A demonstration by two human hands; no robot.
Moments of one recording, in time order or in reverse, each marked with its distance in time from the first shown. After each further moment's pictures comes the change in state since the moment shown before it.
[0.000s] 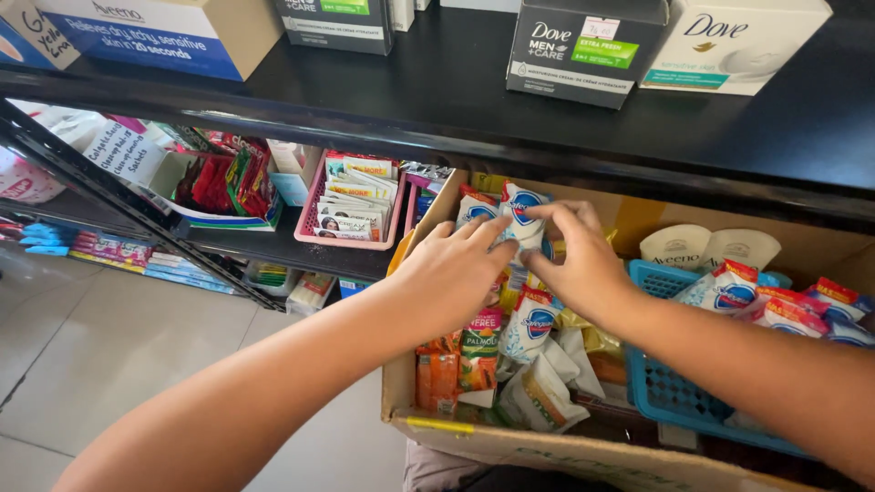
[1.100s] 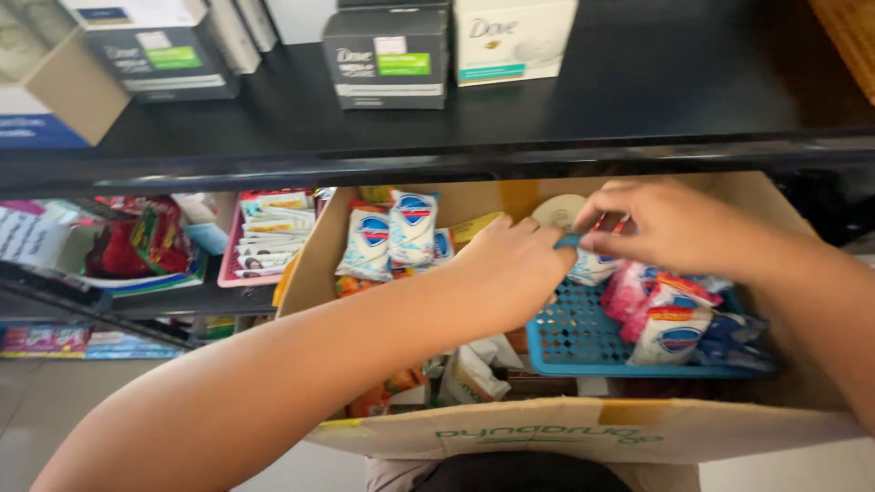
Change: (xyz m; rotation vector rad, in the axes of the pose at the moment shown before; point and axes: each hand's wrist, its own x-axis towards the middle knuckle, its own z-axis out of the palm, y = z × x) left_hand 0.126 0.125 0.012 -0.124 -0.196 0.282; right_hand -0.059 0.048 -0.198 -0.344 -0.370 0.079
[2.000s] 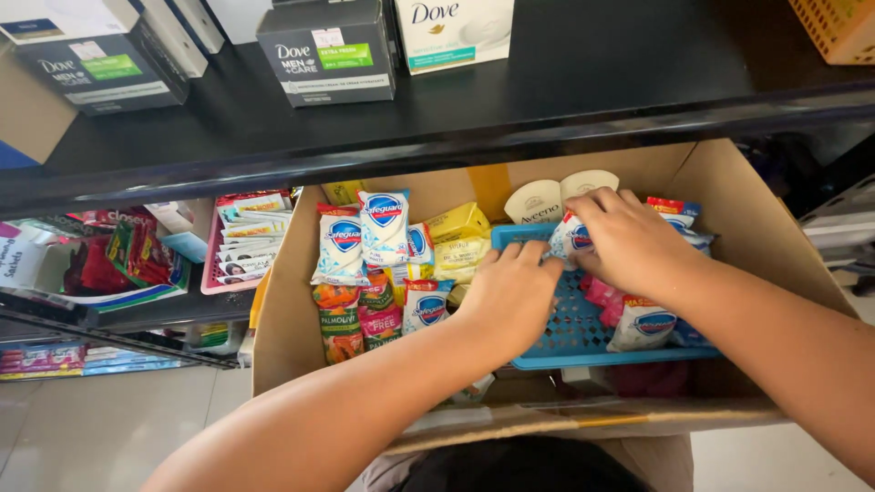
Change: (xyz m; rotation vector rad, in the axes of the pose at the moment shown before) left_hand 0.015 0.041 0.080 -0.065 0.121 -0.254; right_hand -0.022 0.045 0.079 -0.273 0.272 0.036
